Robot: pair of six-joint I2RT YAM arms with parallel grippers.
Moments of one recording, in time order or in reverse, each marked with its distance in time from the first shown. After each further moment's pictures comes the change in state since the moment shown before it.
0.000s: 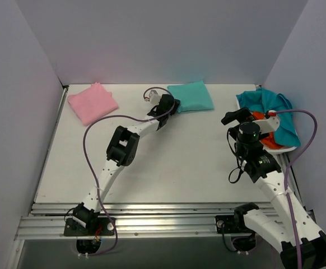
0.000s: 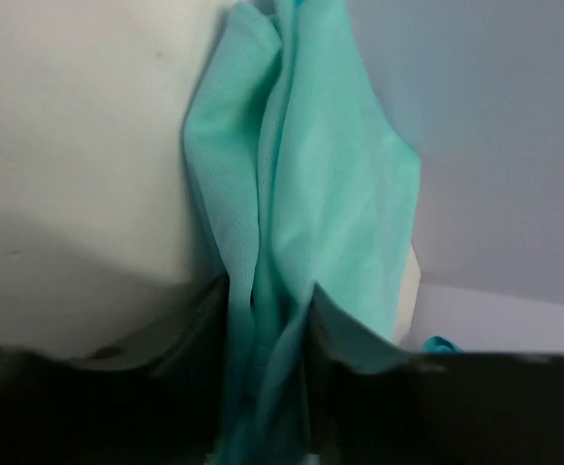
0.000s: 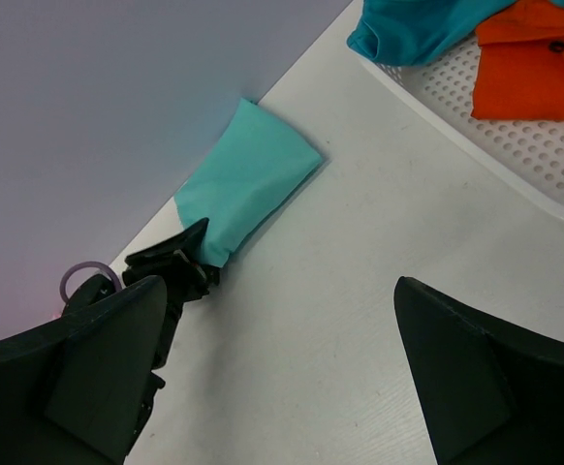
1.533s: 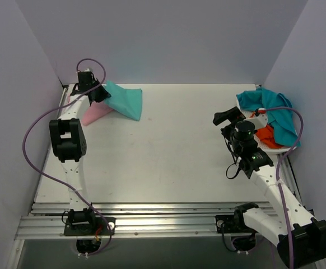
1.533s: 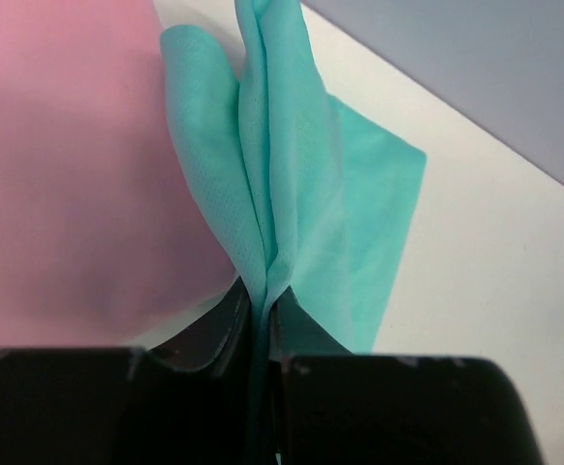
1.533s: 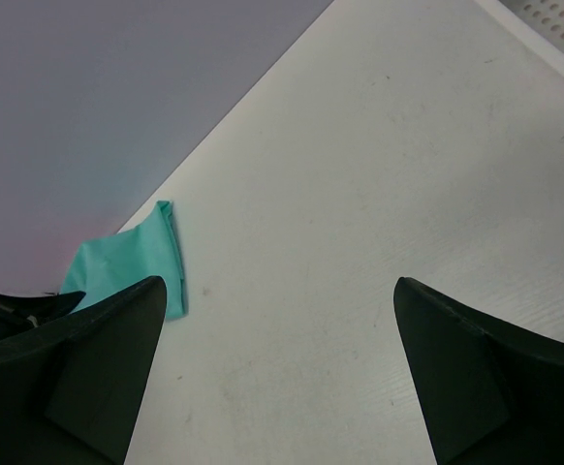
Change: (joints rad) left arm 0.599 -0.433 -0.305 -0.400 0.508 0.800; right arm -0.035 0.085 -0.078 0.167 -0.224 0.024
